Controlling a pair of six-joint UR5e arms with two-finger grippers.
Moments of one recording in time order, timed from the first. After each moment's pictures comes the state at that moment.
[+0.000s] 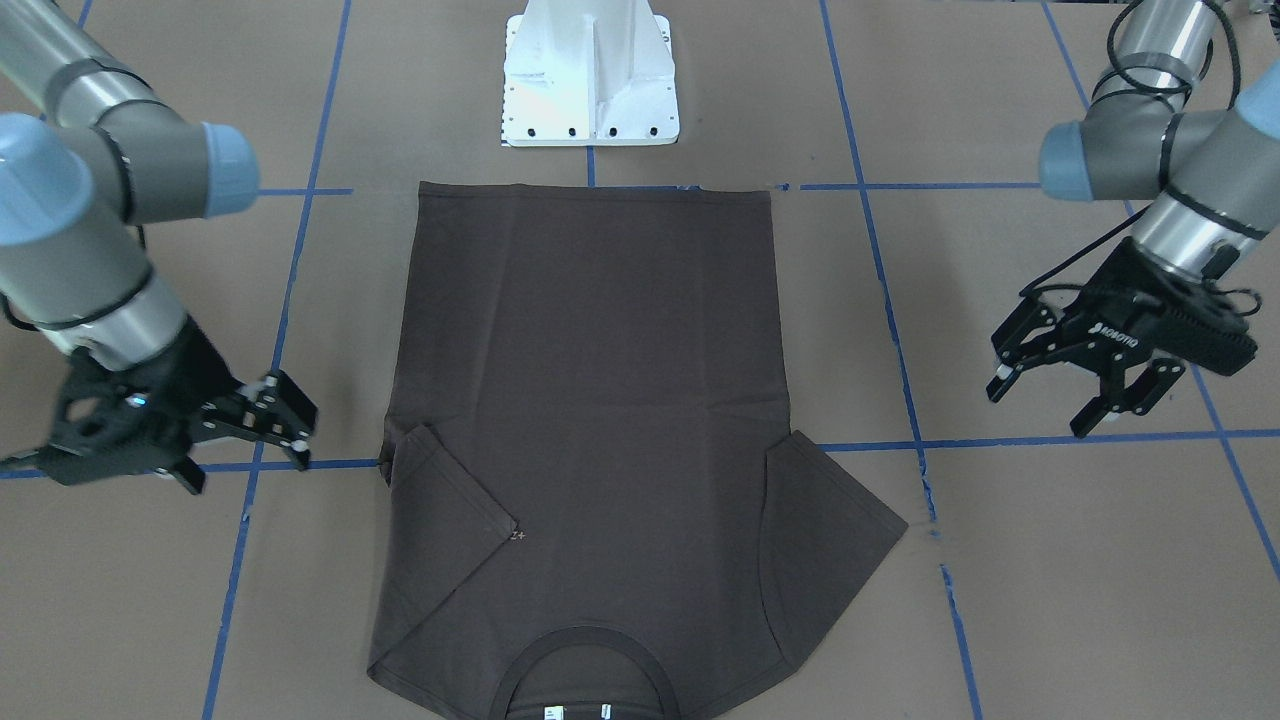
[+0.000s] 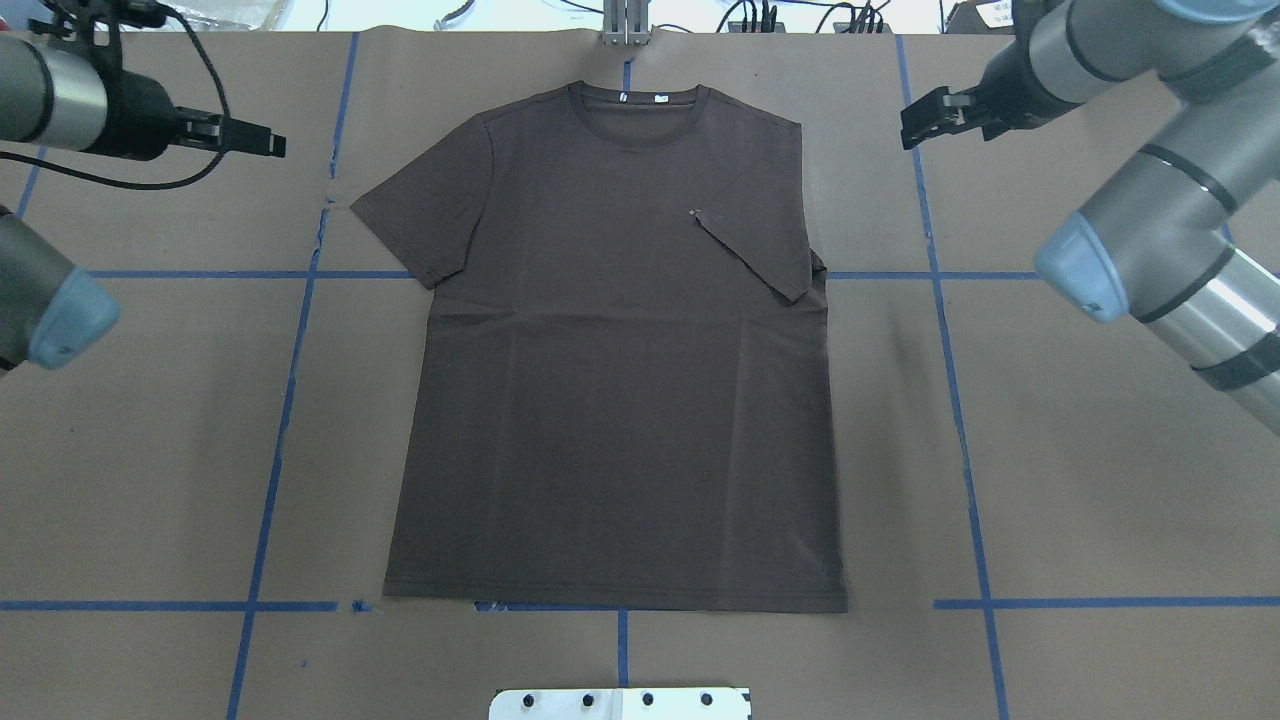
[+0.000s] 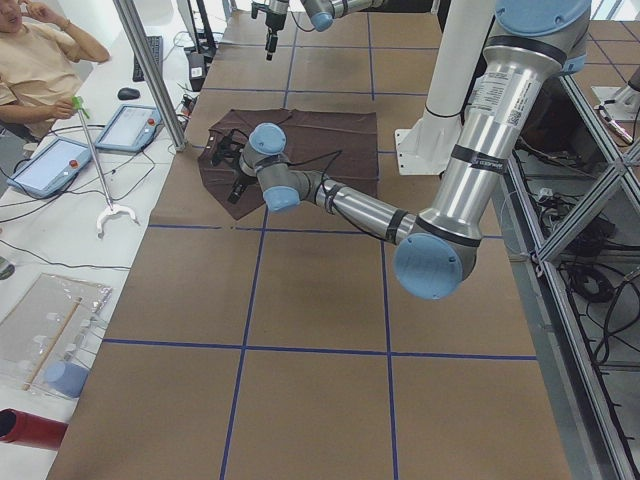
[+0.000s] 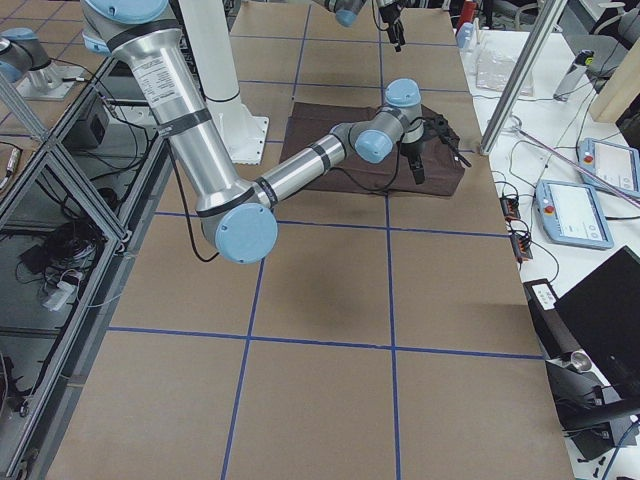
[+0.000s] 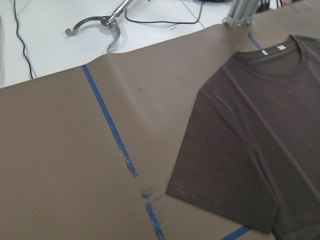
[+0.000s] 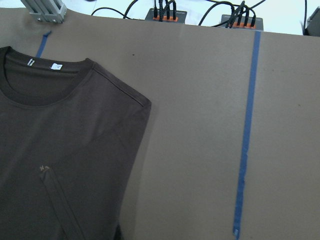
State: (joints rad) left arm -1.01 -1.93 -1.53 -2.37 -1.99 -0.86; right arm 1.04 -1.16 1.69 -1.26 2.09 0.73
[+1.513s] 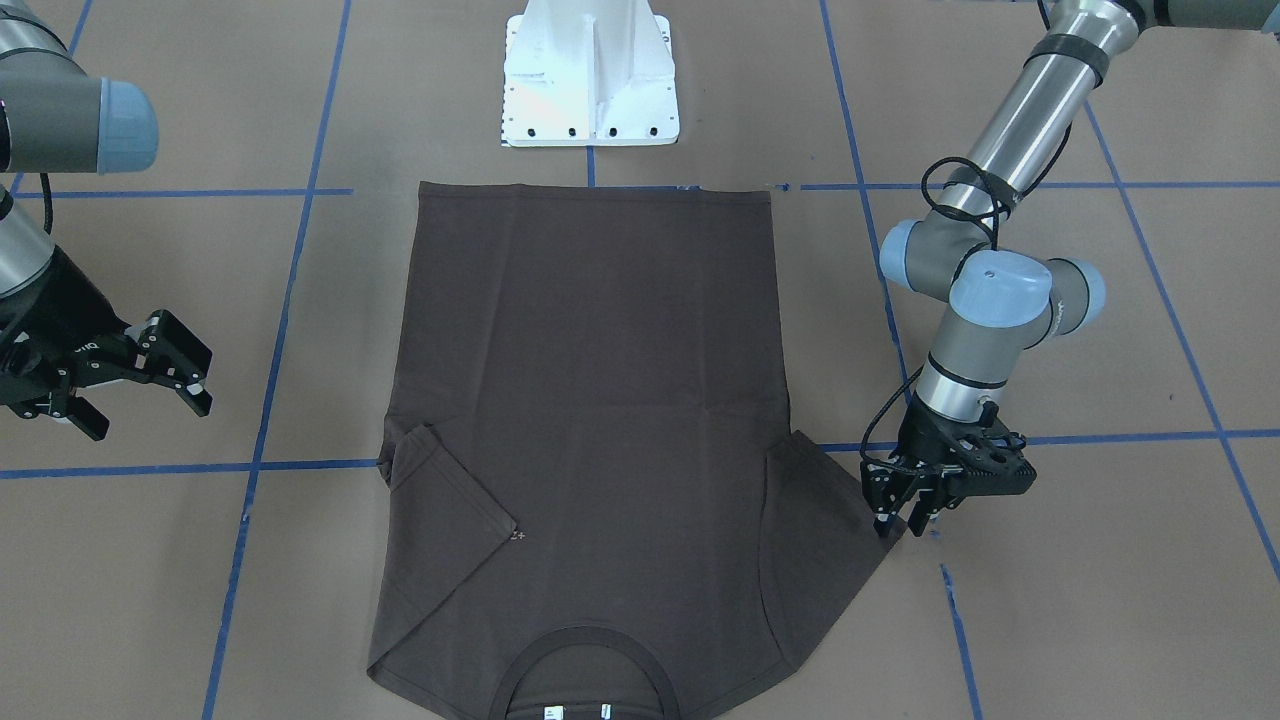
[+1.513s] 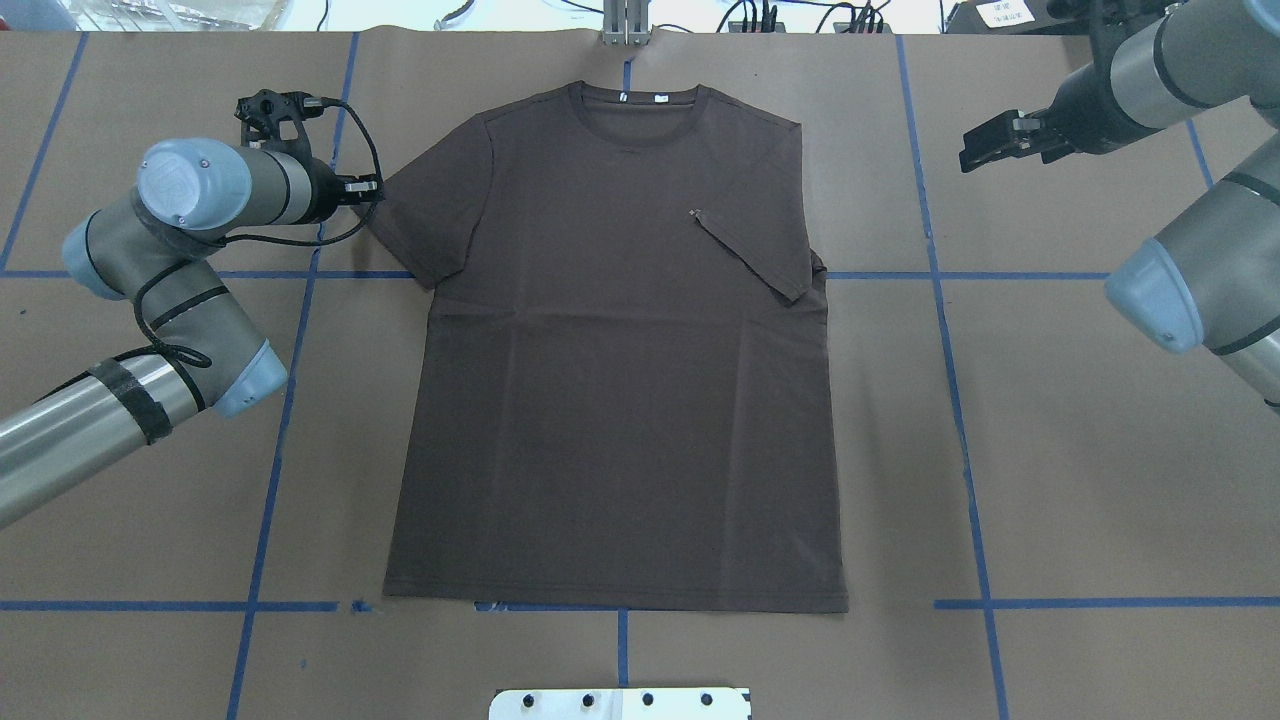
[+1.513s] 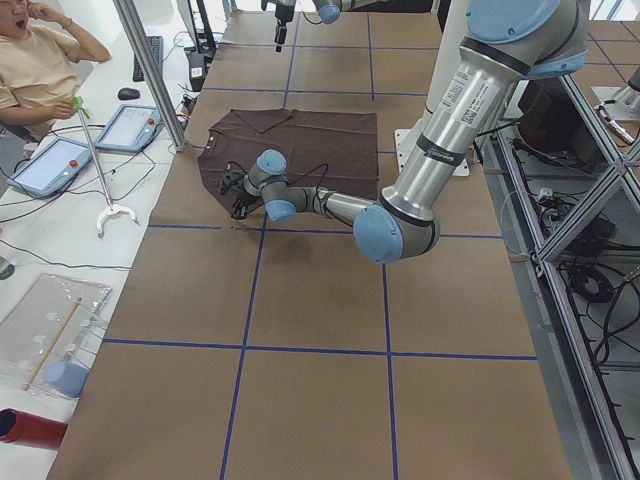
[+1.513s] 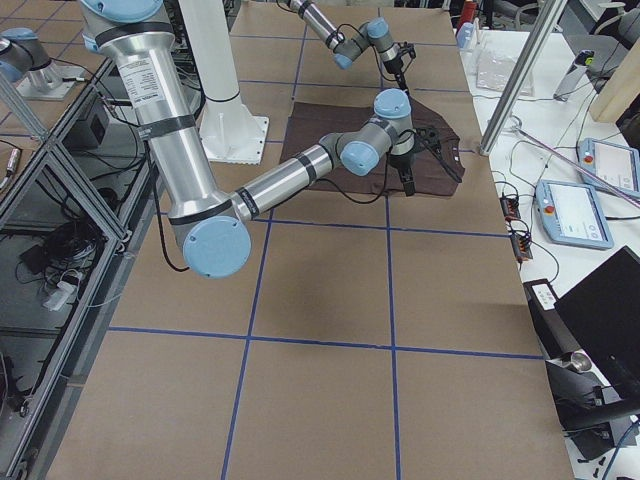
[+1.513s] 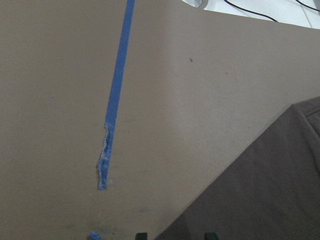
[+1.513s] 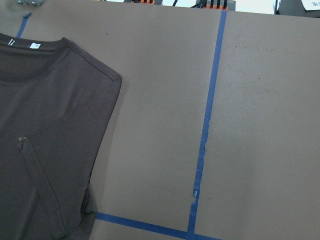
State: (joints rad) left arm -0.82 -2.11 -1.15 -2.49 -1.68 -1.12; right arm 1.06 -1.24 1.76 -1.26 2.10 0.72
